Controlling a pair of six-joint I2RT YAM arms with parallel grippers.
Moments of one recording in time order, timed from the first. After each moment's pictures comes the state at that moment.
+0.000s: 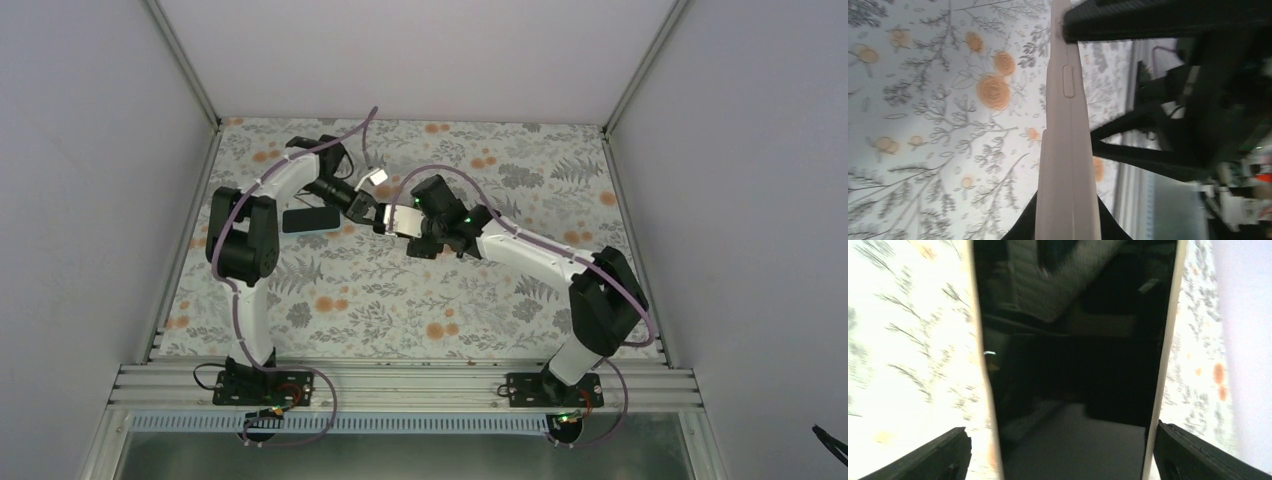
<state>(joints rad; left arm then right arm) -0.26 2.08 1.67 -1.23 1.08 0.61 0.80 1.65 1.18 -0.37 0.14 -0.78</state>
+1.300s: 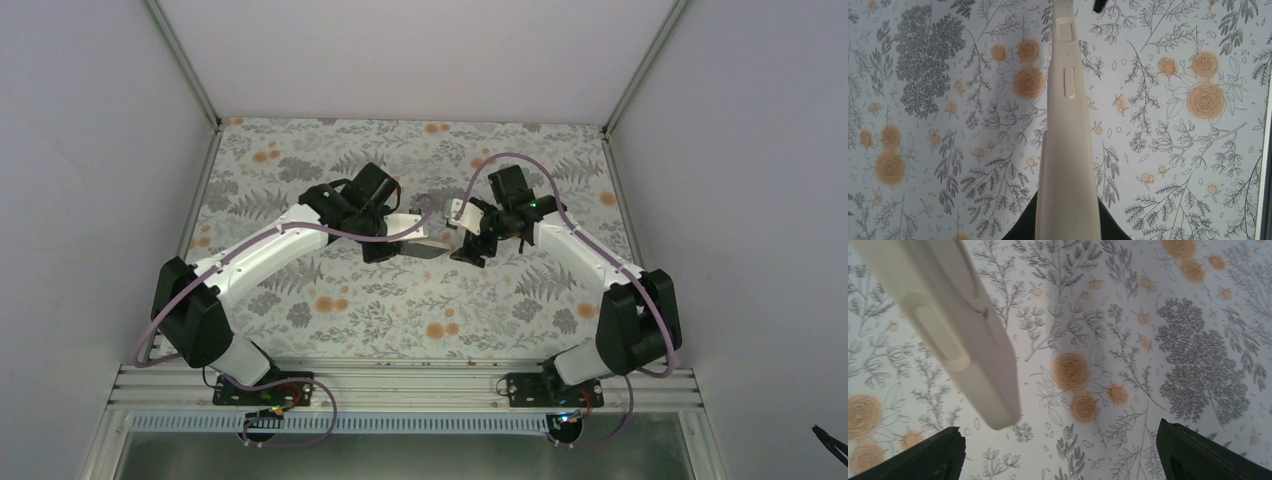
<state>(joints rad) -0.73 1.53 1.33 -0.88 0.22 0.66 0.41 1.47 1.07 -0.66 -0.45 -0.88</state>
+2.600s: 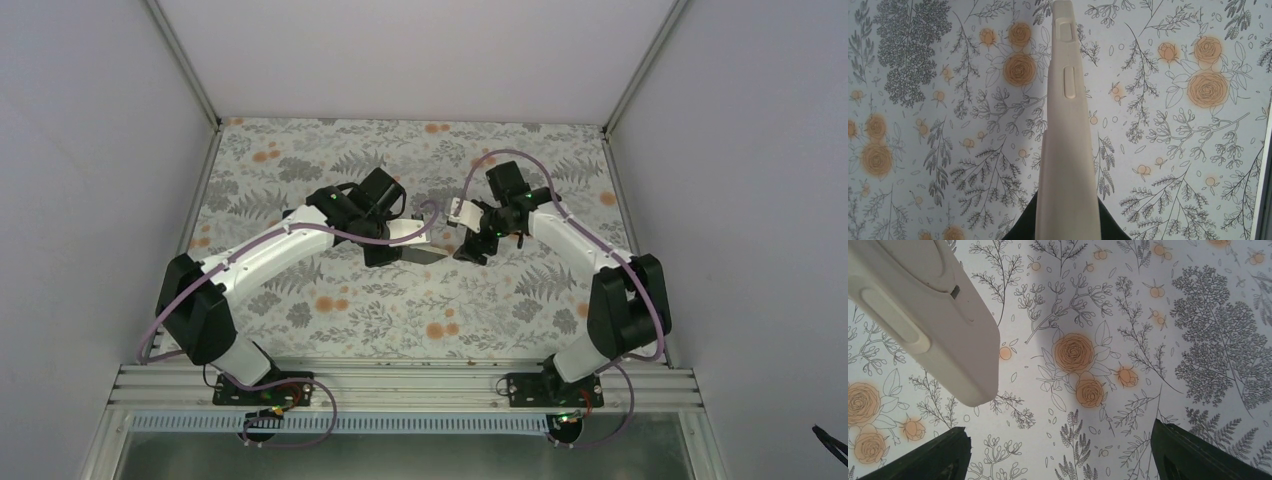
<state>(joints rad) -0.75 1.55 1.33 -0.91 0.17 0.64 0.39 1.55 1.13 -0.72 -0.43 -0.89</state>
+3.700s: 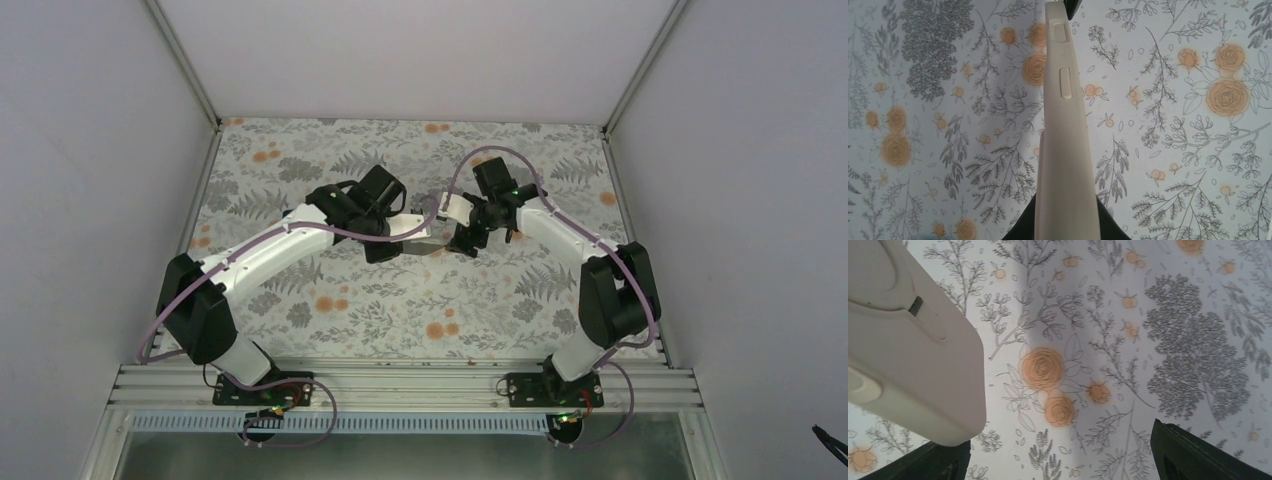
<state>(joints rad) -0.75 1.55 1.34 -0.90 0.14 0.62 0.43 1.63 1.16 -0.63 -0.35 -0.84</state>
